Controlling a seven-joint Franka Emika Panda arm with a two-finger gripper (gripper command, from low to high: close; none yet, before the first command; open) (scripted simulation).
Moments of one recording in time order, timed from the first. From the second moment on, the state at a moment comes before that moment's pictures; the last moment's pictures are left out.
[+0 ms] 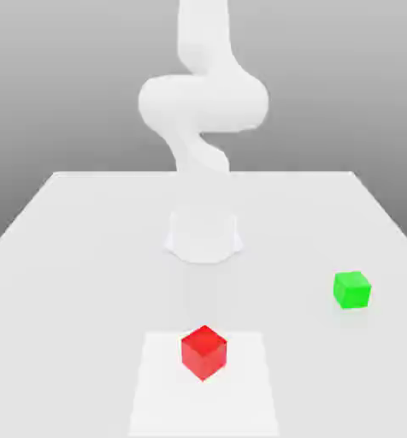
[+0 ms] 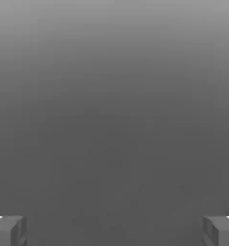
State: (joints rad) arm 0.04 -0.74 -0.06 -2.34 0.03 2.33 0.72
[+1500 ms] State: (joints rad) arm 0.28 0.09 -0.27 -2.77 0.06 2.88 0.00
